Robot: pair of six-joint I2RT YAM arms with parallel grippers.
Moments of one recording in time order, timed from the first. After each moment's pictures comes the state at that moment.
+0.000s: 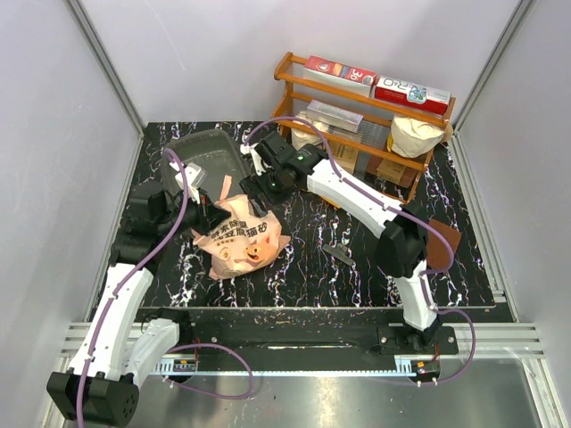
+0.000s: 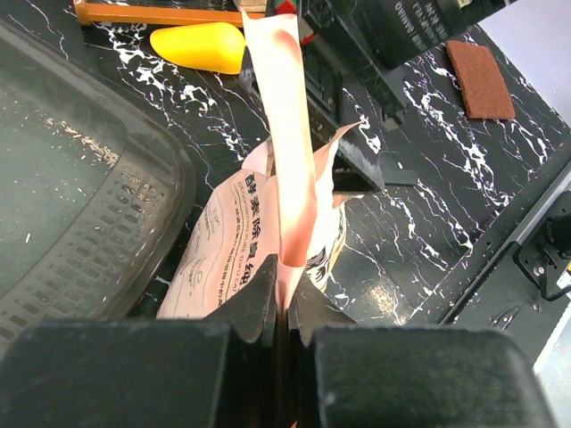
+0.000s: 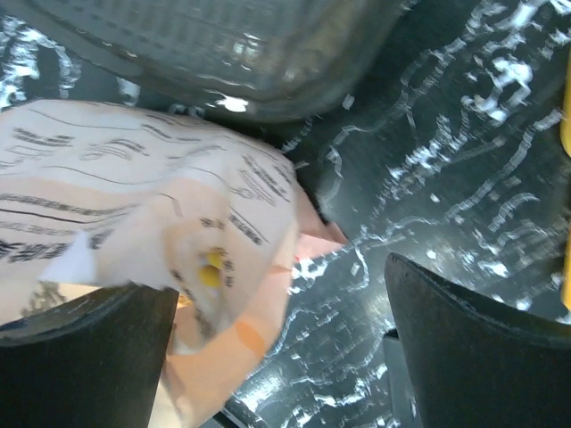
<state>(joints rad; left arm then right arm) -0.12 0.83 0.85 -0.45 0.66 -0.06 0.83 2.08 2.04 -0.91 -0.13 0.12</state>
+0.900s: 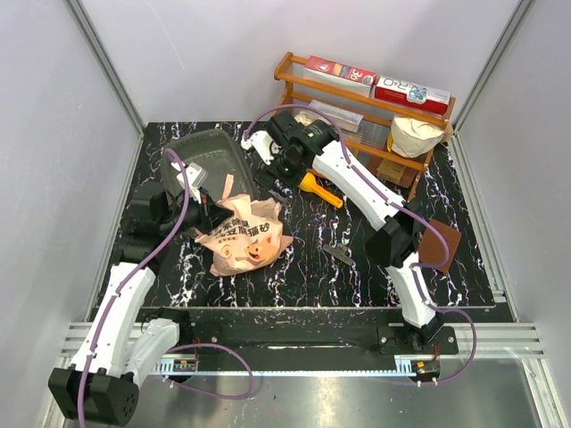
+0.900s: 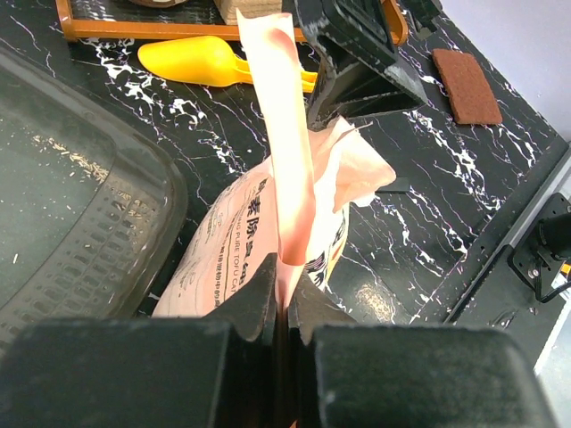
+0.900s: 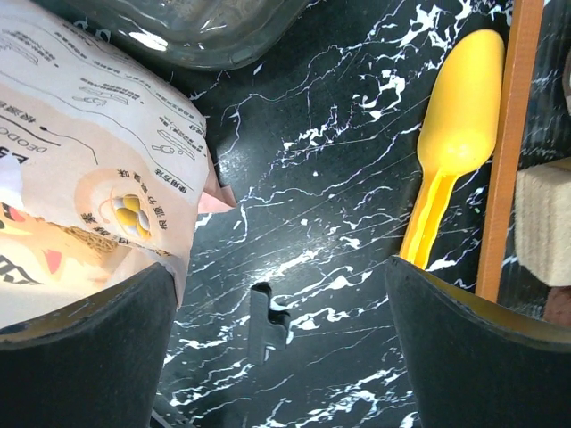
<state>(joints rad) -0.12 0.83 0.81 -0.37 0.69 -0.08 0.75 2.21 2.42 -1.28 -0.07 -0.27</state>
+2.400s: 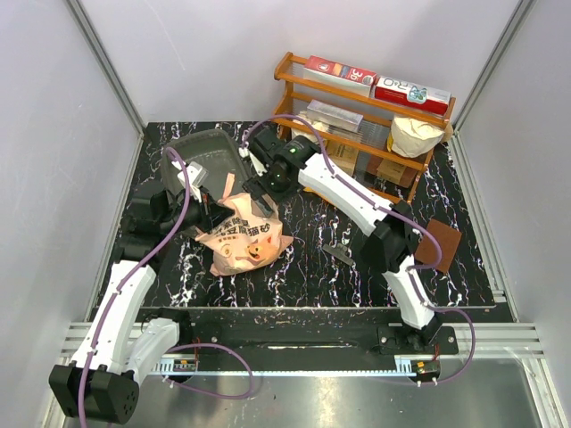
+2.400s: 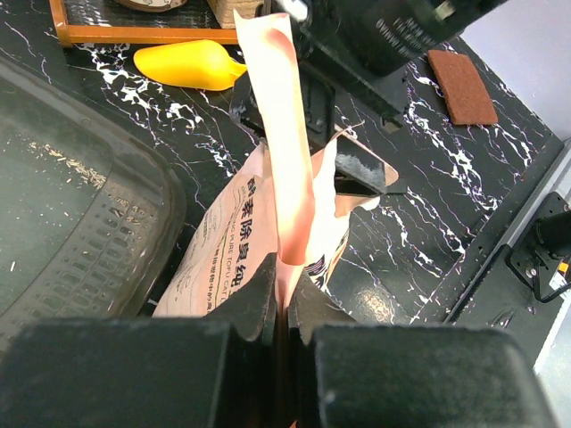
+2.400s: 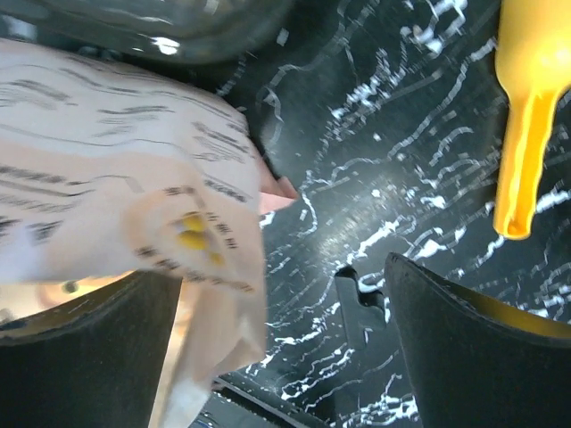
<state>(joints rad) -0.12 0.85 0.81 -0.35 0.71 -0.08 0.84 2.22 2.35 -1.25 0.01 0.06</state>
